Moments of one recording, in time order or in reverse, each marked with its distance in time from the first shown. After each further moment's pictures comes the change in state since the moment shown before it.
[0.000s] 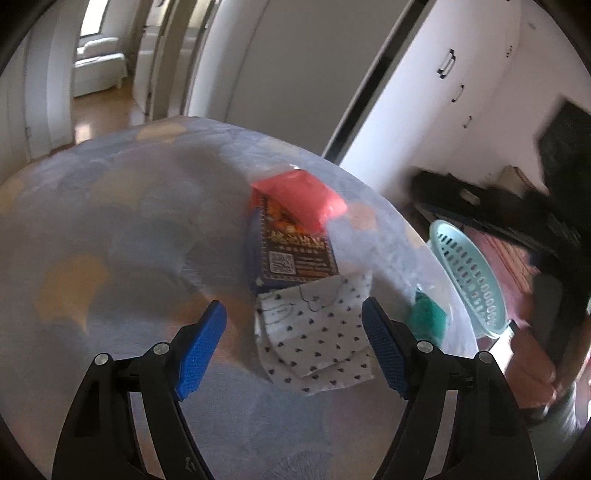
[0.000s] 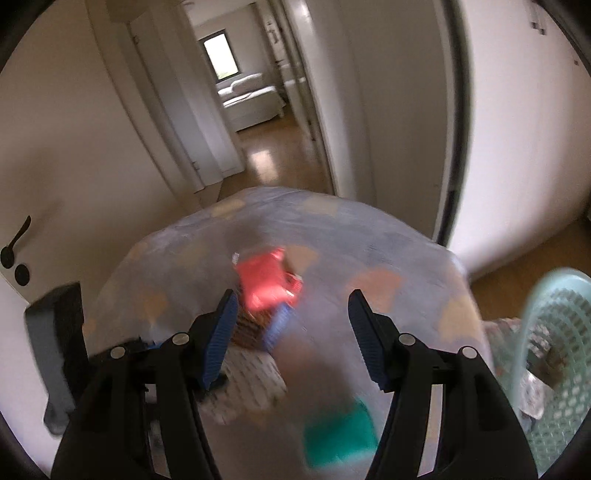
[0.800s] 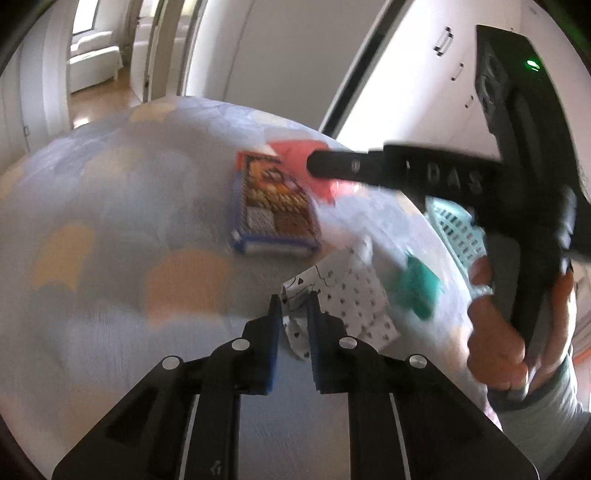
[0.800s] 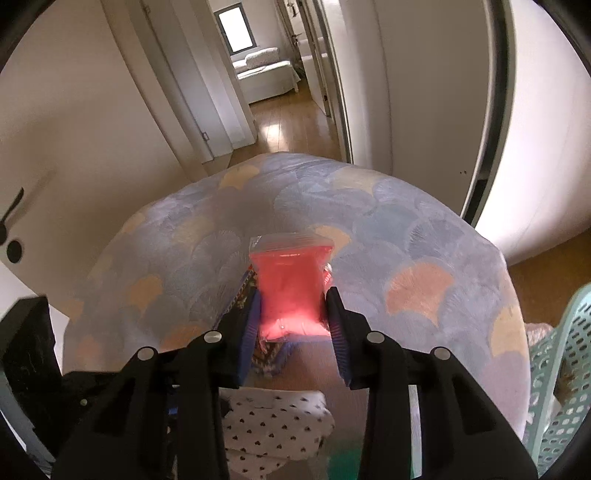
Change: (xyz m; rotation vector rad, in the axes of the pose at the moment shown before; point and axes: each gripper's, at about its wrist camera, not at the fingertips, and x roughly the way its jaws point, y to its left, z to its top) left arm -0.004 -0.023 -0.023 0.019 0.071 0.012; right arm 0.038 0.016 -0.004 -0.044 0.083 0.024
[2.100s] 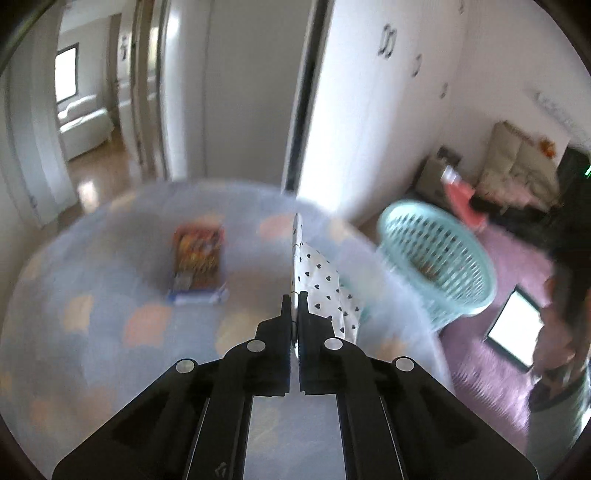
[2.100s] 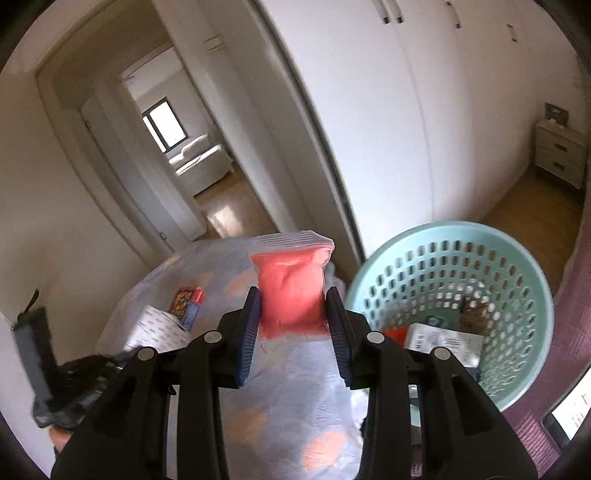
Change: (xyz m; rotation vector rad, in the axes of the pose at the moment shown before) left arm -0.055 -0.102 0.016 0.190 -0.142 0.084; right arm -0.210 -0.150 -0.096 0.315 -0.302 -0.117
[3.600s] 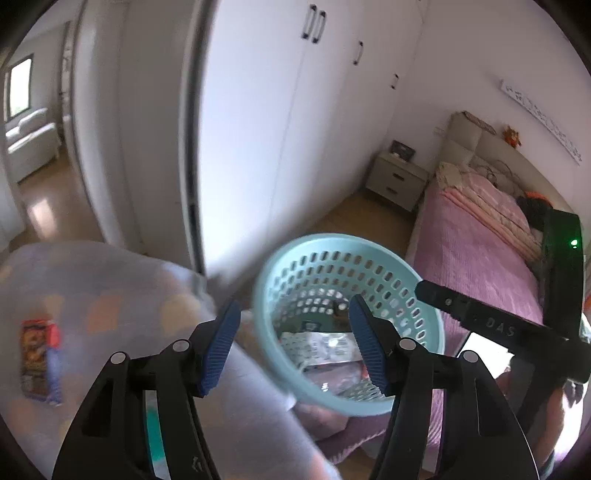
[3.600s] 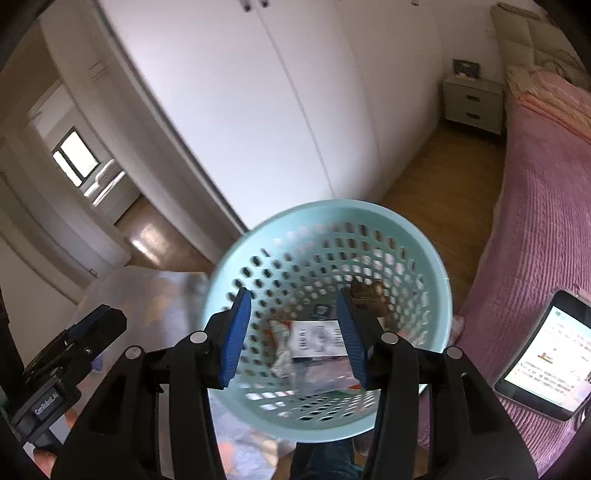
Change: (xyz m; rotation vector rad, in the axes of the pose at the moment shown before) left arm 0.111 -0.131 0.067 0.068 0.017 -0.134; right arm 0.000 -0.111 0.004 0.218 0.034 -0.273
